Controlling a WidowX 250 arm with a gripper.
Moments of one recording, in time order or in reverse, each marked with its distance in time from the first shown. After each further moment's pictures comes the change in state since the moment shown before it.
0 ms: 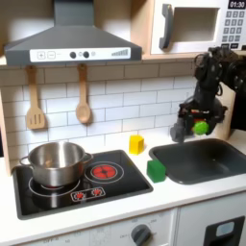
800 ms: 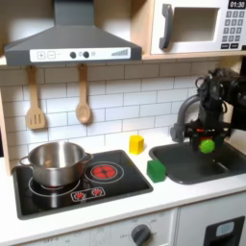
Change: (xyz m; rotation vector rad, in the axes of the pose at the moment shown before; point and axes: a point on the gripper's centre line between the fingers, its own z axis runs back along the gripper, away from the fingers) arm -0.020 -0.014 -0.033 -0.085 -0.024 -0.003
